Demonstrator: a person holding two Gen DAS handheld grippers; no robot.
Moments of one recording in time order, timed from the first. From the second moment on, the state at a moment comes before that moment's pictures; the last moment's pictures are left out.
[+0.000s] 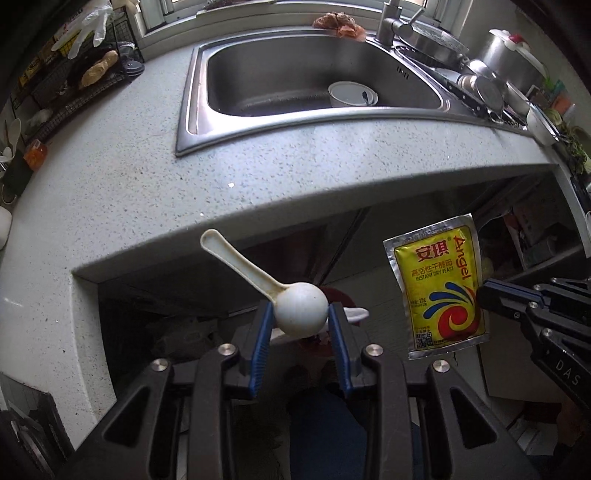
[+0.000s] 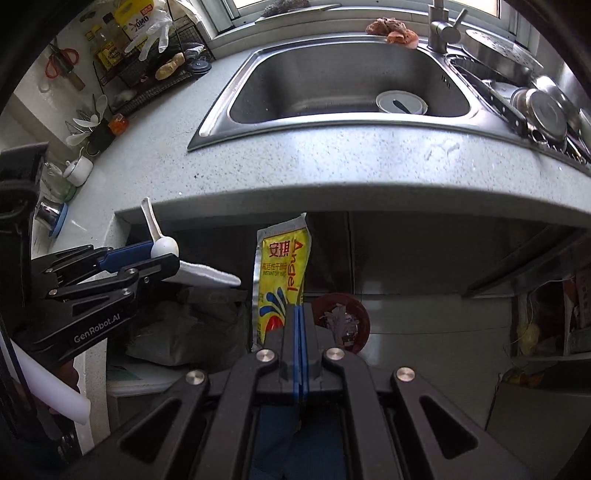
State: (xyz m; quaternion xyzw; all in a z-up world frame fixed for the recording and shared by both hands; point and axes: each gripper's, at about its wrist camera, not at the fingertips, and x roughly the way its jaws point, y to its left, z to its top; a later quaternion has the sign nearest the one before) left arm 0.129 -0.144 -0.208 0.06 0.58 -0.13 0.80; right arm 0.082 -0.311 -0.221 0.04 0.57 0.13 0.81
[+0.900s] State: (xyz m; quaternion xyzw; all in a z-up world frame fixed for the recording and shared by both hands) left arm 0.149 -0.184 -0.489 0.08 0.62 -0.16 0.76; right arm 0.112 -0.333 -0.500 0.08 0.65 0.09 0.75
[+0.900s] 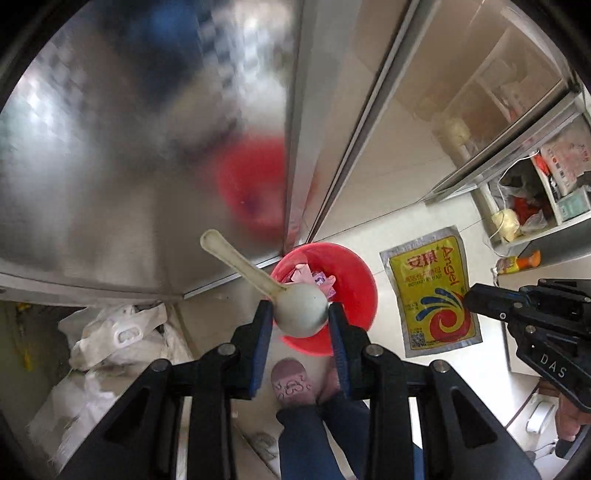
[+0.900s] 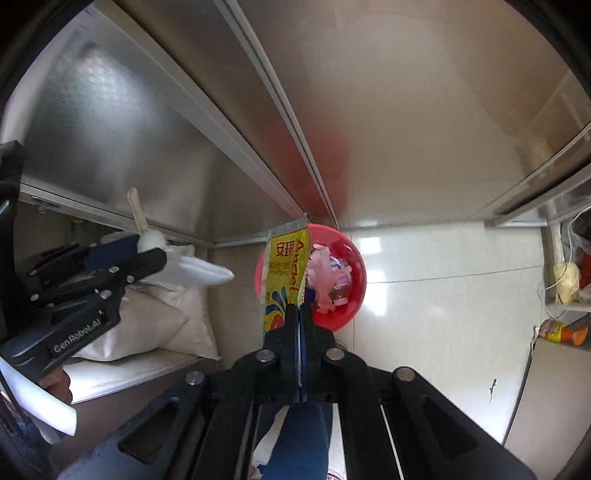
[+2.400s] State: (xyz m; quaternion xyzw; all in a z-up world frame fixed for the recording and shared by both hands) left arm 0.144 -0.205 -0.614 0.08 0.64 -0.22 0.73; right arm 0.085 -0.340 -0.575 0.03 0.63 -0.01 0.77
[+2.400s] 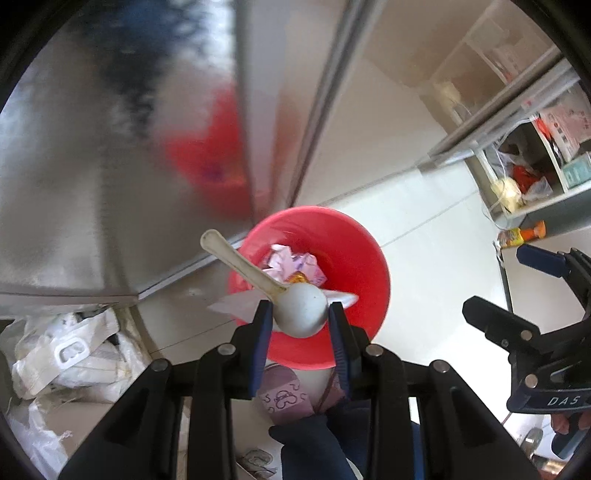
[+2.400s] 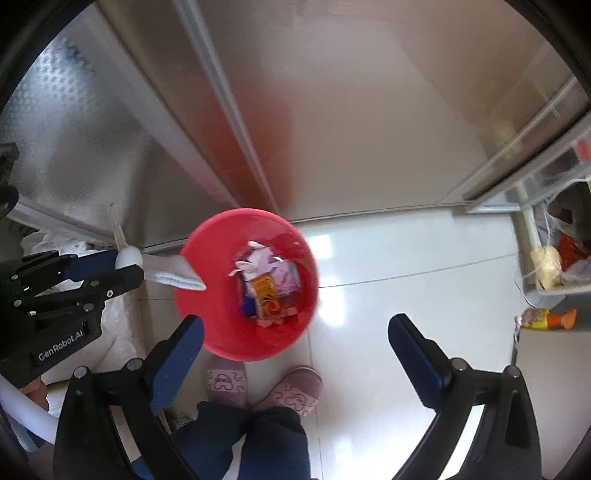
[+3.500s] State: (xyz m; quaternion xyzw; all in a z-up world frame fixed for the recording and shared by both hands) left arm 0.159 -0.234 -0.644 0.09 0.67 -0.24 0.70; right arm 0.080 -0.361 -0.587 0.08 0.63 -0.01 0.77
